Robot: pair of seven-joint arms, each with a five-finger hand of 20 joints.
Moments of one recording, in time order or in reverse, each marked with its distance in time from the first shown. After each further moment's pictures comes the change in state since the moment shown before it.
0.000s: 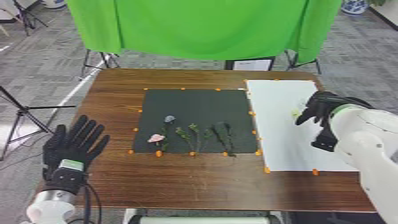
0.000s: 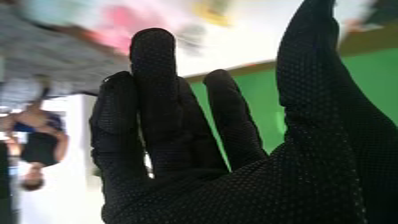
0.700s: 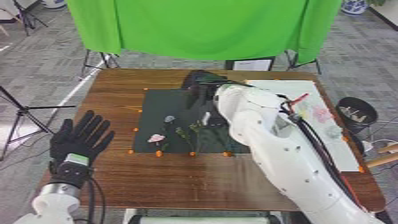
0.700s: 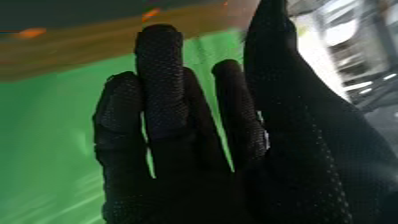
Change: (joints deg) left arm -3.5 0.7 1.9 1.1 0.4 0.0 -1.4; right arm 24.4 -24.5 -29.8 11.2 -6.4 2.6 -17.2
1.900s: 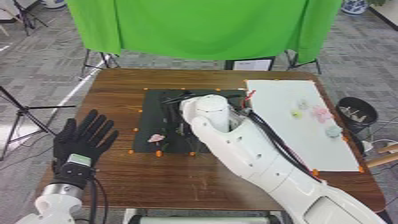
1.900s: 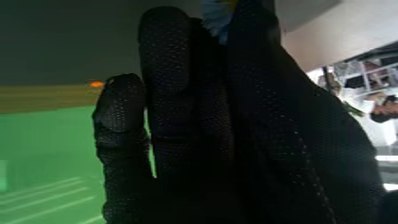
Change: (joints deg) left arm -0.1 0.9 1.0 -0.8 -0.4 -0.6 -0.1; right arm 10.9 -9.9 -14.7 26.5 -12.3 2.1 -14.5
